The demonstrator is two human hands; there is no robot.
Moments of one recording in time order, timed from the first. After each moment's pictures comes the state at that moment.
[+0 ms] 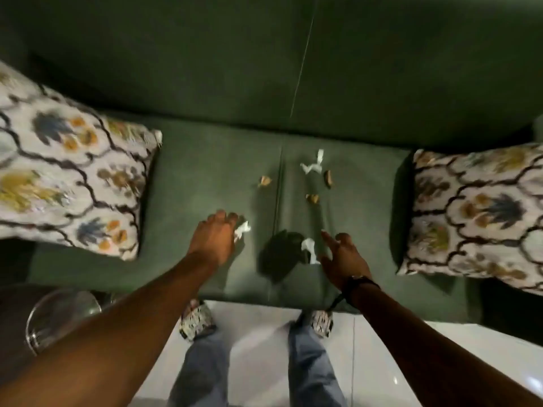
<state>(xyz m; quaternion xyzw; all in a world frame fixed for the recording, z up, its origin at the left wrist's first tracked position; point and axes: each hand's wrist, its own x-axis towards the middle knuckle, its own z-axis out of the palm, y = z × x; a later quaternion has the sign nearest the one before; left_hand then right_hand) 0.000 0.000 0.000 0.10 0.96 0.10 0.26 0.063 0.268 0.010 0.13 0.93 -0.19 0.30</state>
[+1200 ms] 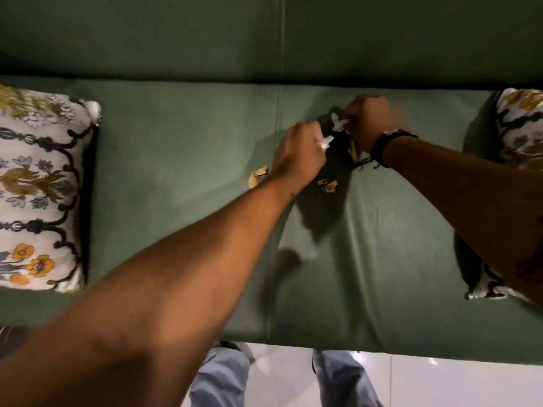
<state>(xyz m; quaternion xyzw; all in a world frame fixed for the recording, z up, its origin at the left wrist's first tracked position) -0.149 0.186 -0.119 0.03 0.90 0.40 0.15 -0.185 0.342 -0.126 0.04 0.98 -0.14 0.15</state>
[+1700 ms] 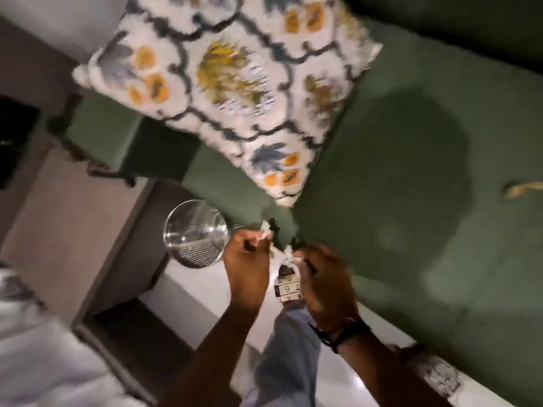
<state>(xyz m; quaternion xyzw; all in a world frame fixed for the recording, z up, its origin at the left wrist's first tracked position) 0.129 -0.198 -0.089 -0.51 0.69 0.50 -0.10 0.102 -0.077 -0.086 -0.12 0.85 -0.46 0.23</state>
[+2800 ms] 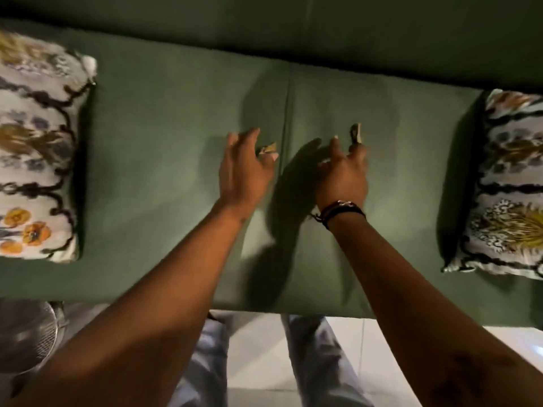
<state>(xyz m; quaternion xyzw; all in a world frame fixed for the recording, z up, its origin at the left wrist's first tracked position) -0.088 0.085 -0.122 -0.10 0.92 0.36 0.13 -0.061 0.237 -0.127 0.23 0.96 -0.16 0.07</state>
